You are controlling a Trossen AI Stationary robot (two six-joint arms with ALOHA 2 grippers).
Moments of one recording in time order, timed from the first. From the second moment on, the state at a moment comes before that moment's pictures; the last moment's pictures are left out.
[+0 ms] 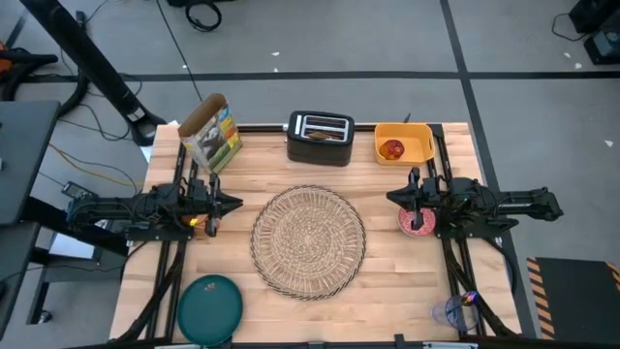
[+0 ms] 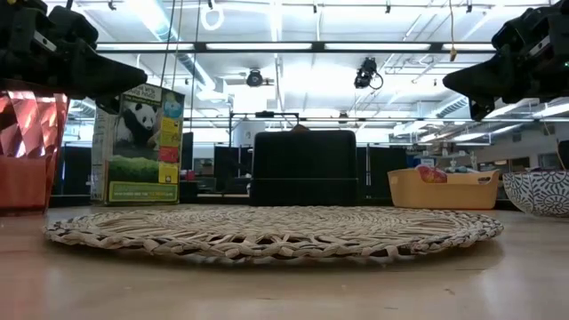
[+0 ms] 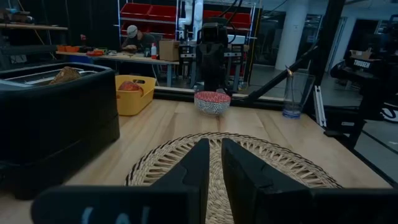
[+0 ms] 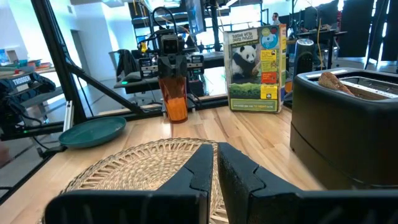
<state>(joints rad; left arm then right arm) 0.00 0.05 0.01 0.06 -0.08 -0.09 -0.01 0.02 0.01 0.05 0.10 0.11</state>
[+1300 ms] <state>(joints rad) 0.00 0.05 0.01 0.06 -0.08 -0.09 0.11 0.71 0.67 -0.26 0.22 0.36</state>
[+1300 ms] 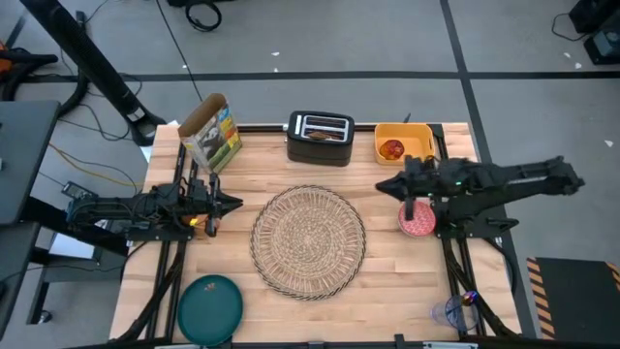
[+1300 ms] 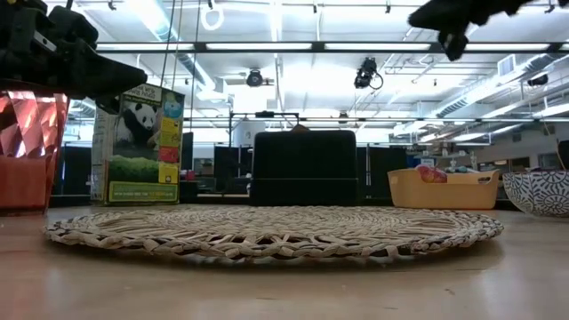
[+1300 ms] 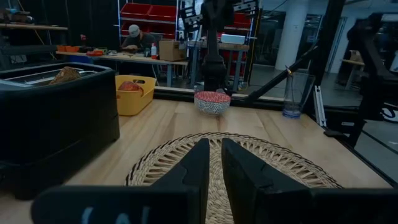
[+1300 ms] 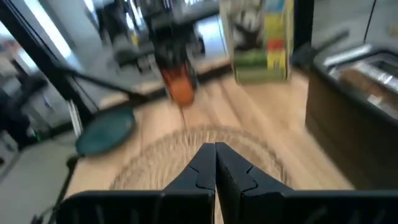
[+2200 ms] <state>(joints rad) 0.00 0.05 0.01 0.06 -0.08 -0.09 0.69 1.28 0.92 -0.48 0.71 0.88</state>
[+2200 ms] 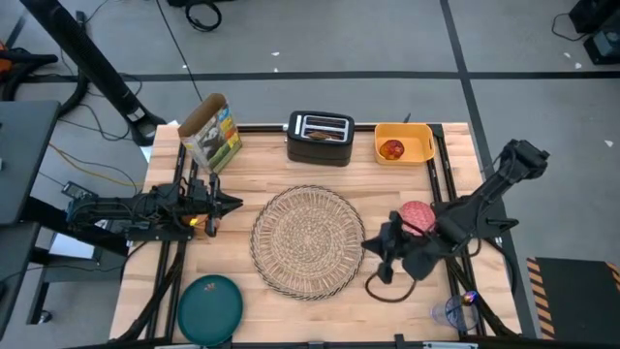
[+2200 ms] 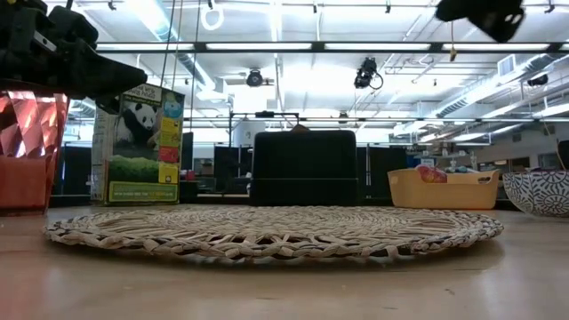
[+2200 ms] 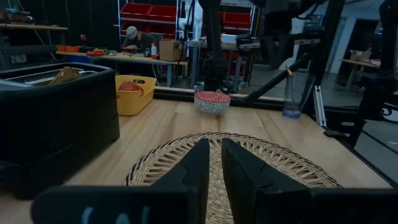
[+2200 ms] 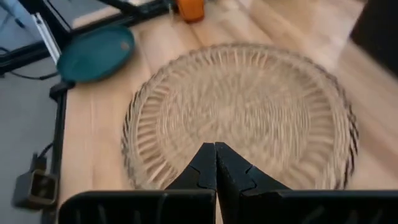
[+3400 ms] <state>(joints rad) 0.00 0.05 0.01 0.06 -0.08 -0.09 0.45 1.27 0.71 -1.00 0.32 1.42</state>
